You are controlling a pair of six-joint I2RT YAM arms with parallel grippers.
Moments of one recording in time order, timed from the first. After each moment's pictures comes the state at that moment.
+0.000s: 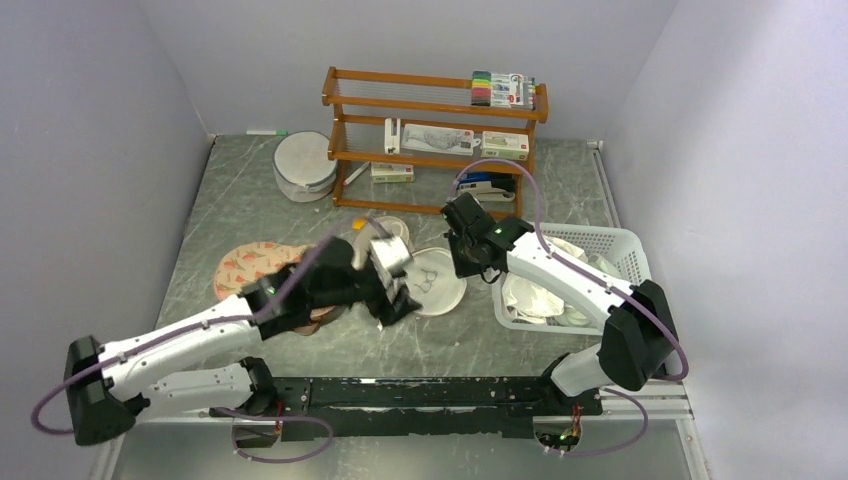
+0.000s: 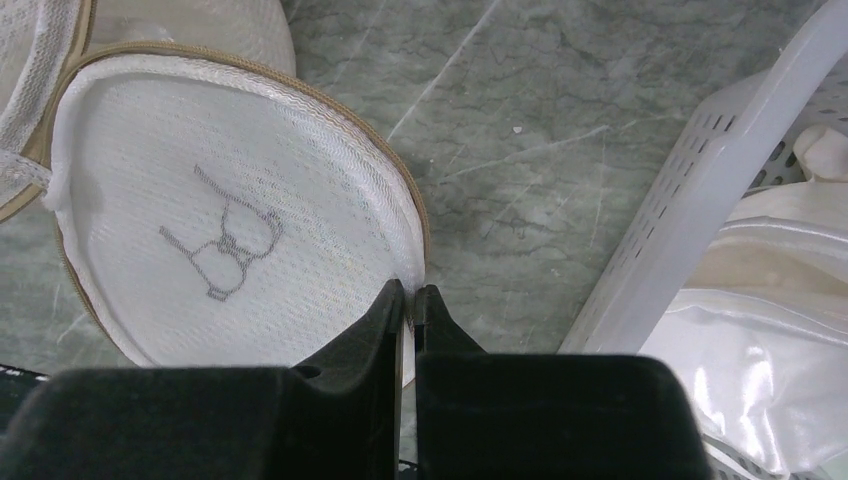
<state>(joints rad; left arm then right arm) -0.91 0.98 0.85 -0.22 0.24 -0.07 0.72 1.44 1.11 -0.77 0.19 0.39</state>
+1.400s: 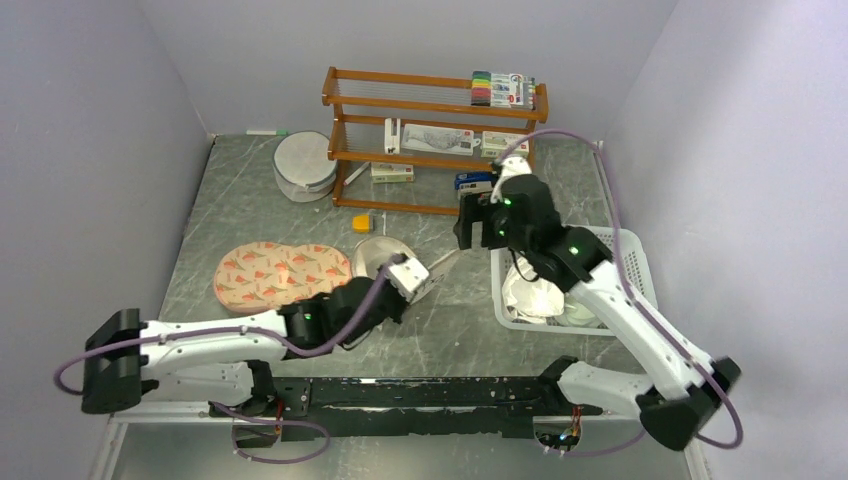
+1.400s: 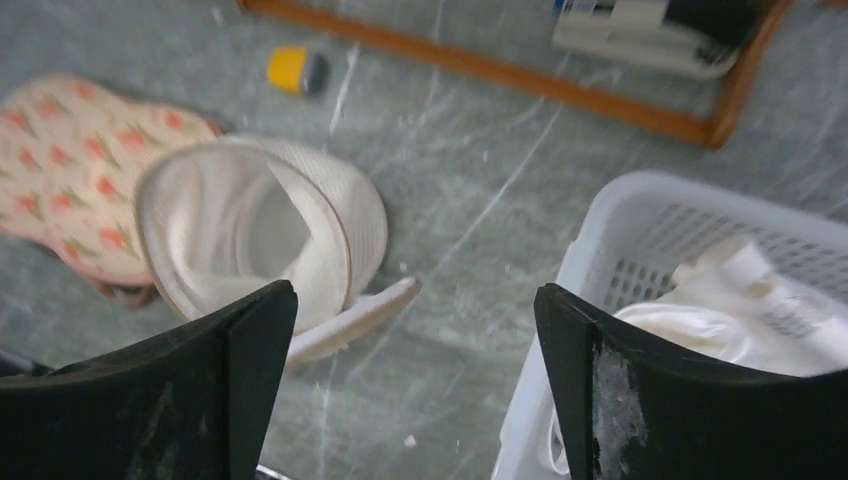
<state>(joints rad) -1.30 1.15 0.70 0.15 -0.49 0.05 0.65 1.14 1.19 -0.70 0.17 0.33</state>
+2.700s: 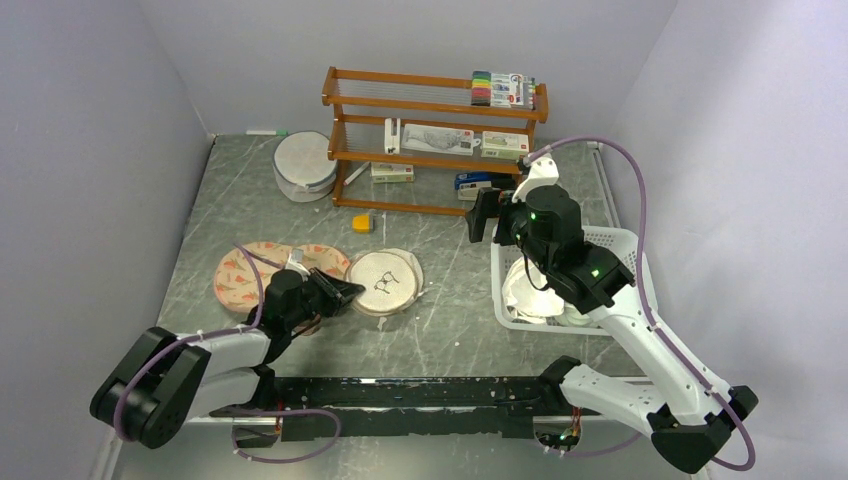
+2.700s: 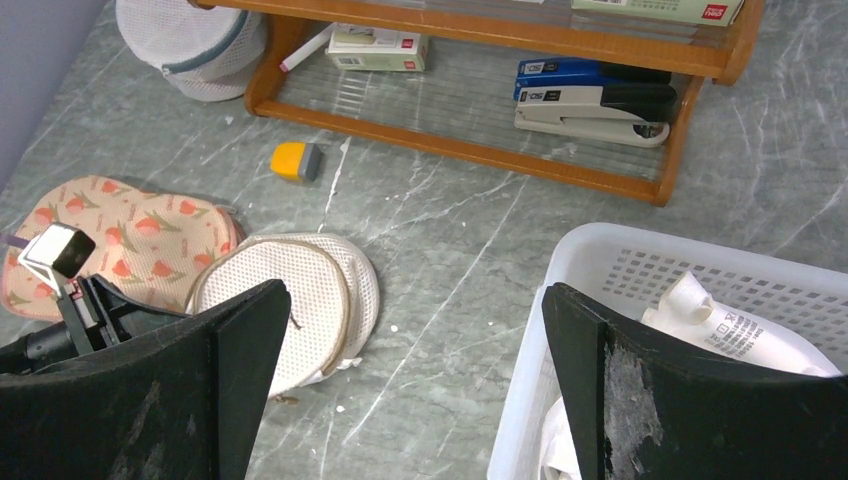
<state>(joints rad) -0.44 1.14 0.07 0.65 0.21 -1.30 0.65 0.95 1.12 -0.54 0.31 0.32</state>
